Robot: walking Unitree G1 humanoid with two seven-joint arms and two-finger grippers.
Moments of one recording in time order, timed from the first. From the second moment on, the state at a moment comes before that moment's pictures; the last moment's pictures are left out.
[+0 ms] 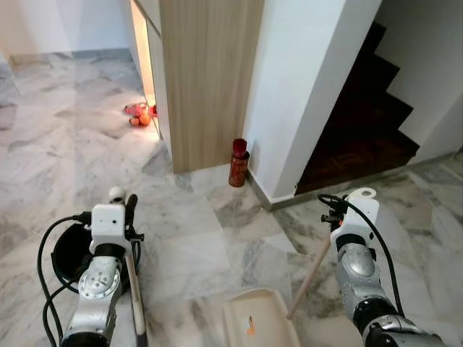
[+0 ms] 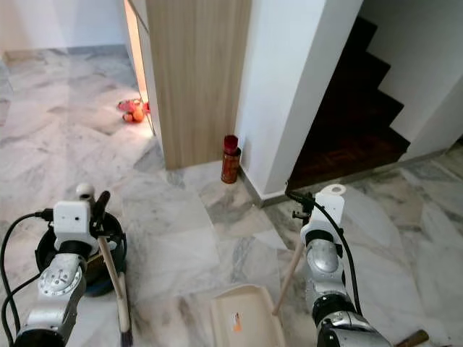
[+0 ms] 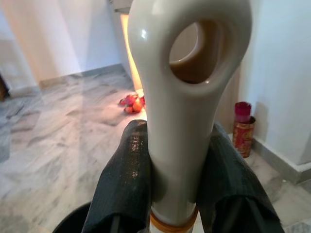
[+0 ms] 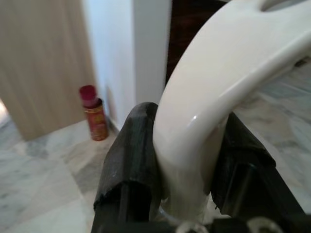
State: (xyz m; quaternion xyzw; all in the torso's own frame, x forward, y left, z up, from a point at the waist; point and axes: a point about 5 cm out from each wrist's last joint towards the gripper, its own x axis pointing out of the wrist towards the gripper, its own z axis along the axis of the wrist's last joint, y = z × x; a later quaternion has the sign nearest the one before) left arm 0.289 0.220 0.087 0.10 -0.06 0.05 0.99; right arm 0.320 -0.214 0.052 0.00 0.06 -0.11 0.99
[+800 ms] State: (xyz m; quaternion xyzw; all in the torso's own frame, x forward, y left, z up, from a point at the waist) left arm 0.292 0.220 0.090 0.10 -0.06 0.05 0.99; right arm 0.320 -0.216 0.052 -0.01 0.06 -0.12 0.99
